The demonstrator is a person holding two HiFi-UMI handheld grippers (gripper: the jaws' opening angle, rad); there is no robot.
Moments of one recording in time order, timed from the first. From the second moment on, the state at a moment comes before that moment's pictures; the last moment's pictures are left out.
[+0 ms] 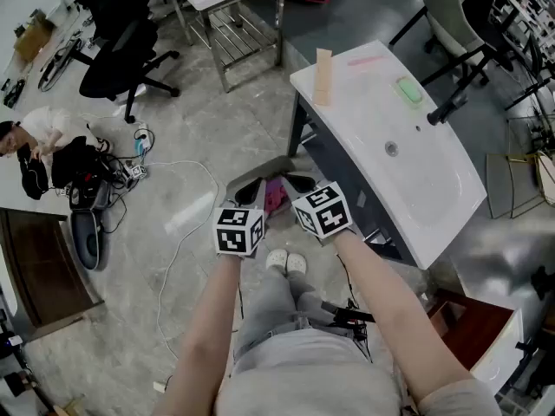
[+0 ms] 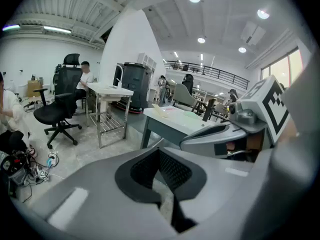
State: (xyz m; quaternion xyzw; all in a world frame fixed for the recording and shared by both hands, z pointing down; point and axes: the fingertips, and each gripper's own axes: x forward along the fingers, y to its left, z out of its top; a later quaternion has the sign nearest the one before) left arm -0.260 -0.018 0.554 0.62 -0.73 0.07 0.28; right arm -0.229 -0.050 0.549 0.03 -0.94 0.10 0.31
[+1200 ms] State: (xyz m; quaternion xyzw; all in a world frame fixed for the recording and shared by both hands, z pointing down) left arm -0.221 -0.058 0.447 0.67 -0.71 0.04 0.20; right arm -0.190 -0.067 0.433 0.08 -0.97 0.06 0.22
